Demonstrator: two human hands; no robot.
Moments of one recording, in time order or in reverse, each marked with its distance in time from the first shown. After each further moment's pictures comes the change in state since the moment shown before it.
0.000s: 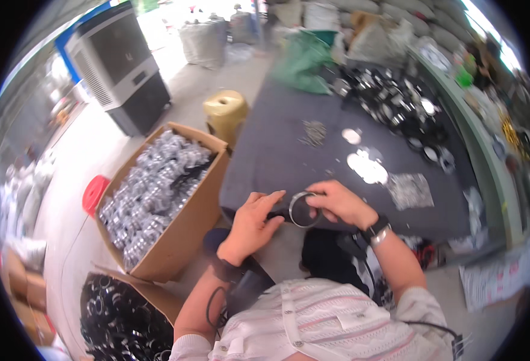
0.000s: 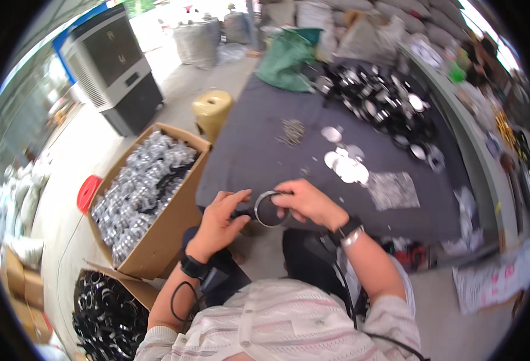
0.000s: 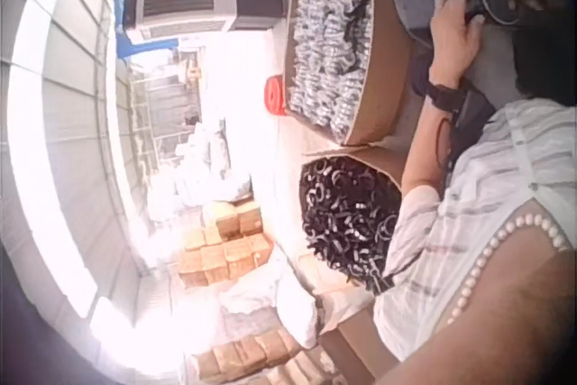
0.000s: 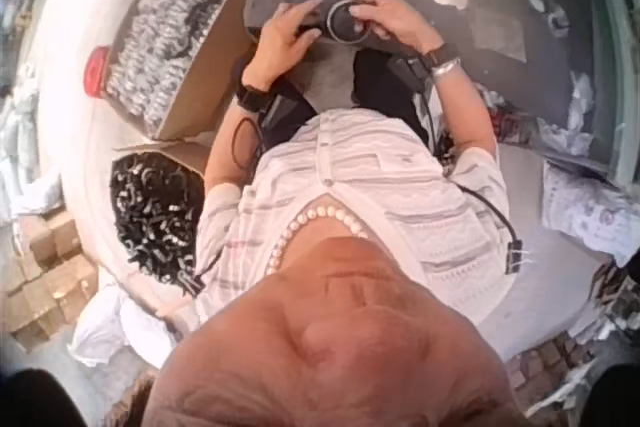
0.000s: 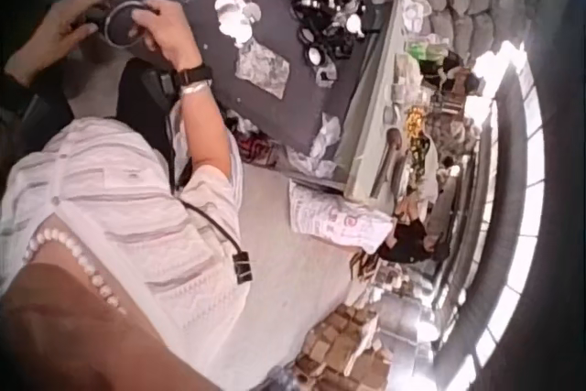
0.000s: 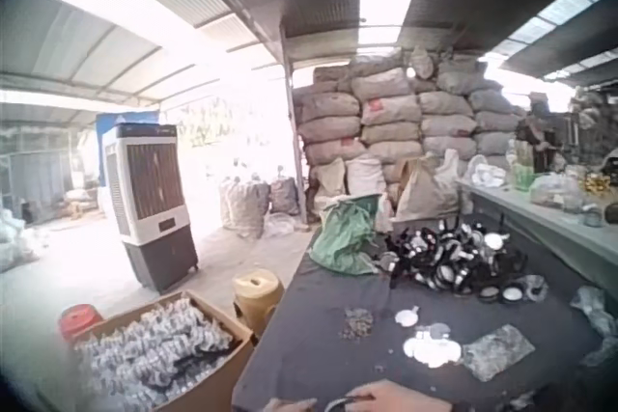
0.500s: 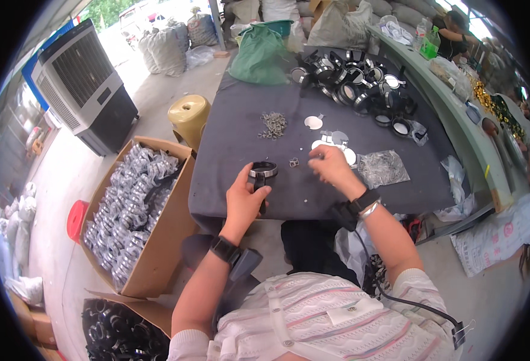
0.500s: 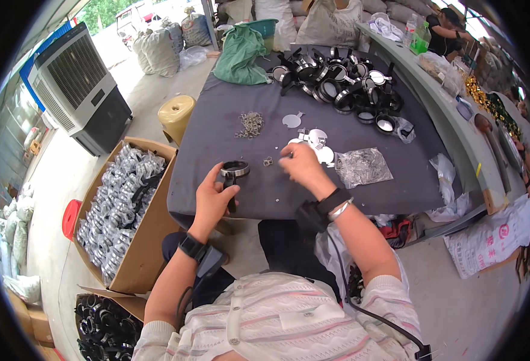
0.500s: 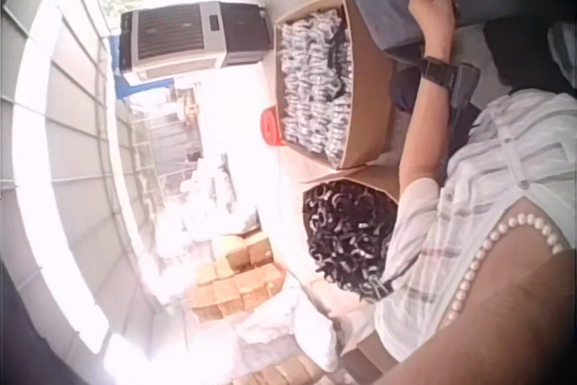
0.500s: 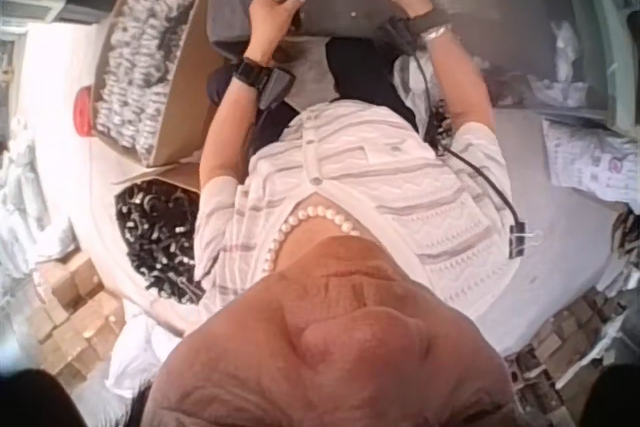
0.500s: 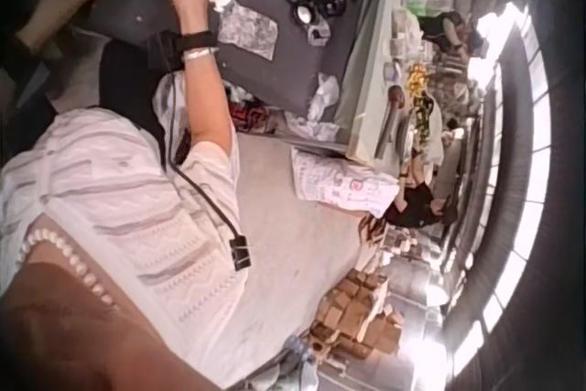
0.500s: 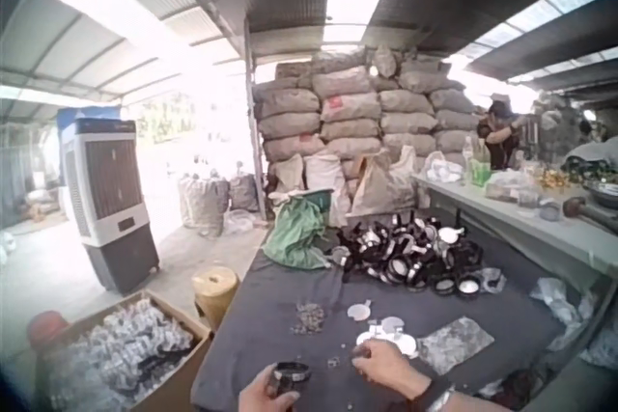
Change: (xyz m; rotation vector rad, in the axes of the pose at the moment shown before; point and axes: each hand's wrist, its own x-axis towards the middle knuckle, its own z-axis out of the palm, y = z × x) left_hand 0.059 0.004 0.071 -0.468 0.078 -0.533; right_hand -0.003 0.033 -0.075 -0.252 0.683 -0.031
